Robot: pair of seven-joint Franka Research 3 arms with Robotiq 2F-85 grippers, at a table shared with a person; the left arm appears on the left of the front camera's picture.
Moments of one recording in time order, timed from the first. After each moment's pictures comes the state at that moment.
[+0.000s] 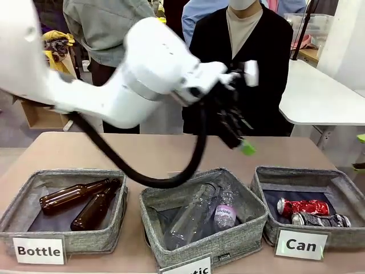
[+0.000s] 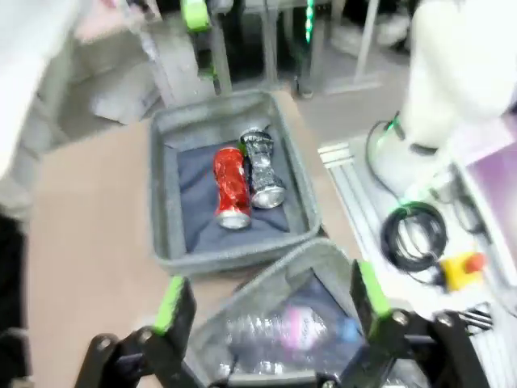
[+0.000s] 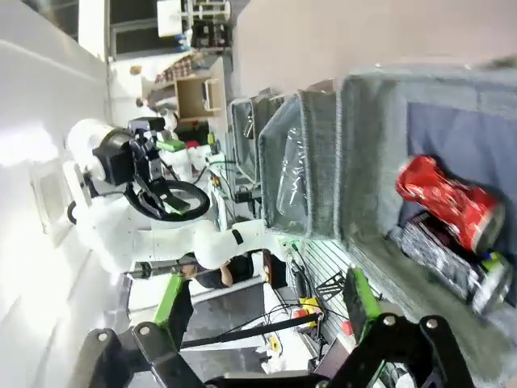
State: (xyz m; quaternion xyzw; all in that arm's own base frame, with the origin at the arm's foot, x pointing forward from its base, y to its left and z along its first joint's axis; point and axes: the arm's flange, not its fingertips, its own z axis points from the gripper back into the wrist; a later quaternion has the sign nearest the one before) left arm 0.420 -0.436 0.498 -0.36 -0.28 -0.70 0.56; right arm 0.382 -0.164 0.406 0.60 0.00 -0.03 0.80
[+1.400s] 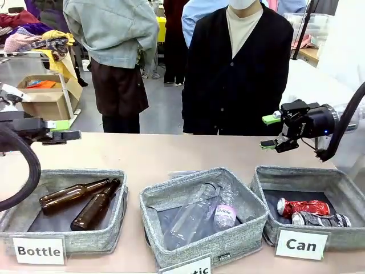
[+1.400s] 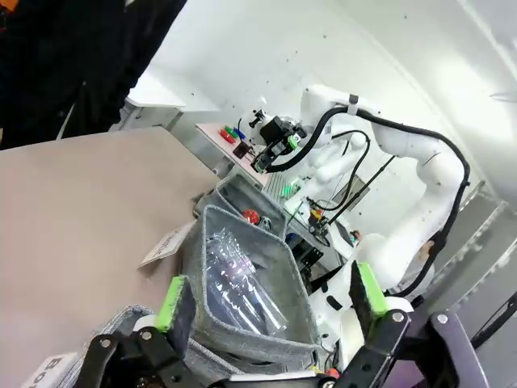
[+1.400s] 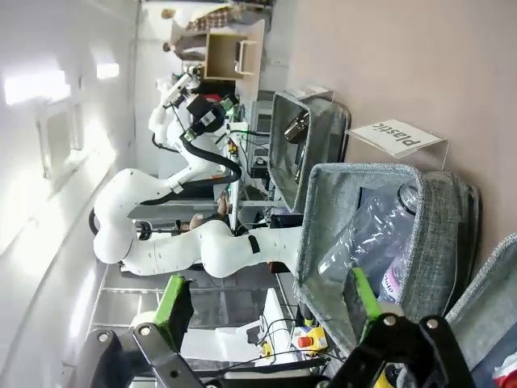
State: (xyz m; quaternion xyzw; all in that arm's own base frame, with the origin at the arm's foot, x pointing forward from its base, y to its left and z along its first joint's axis) left arm 0.412 -0.002 0.380 -0.63 -0.33 -0.22 0.66; right arm 0.468 0.022 0.397 0.63 0.00 0.07 0.77
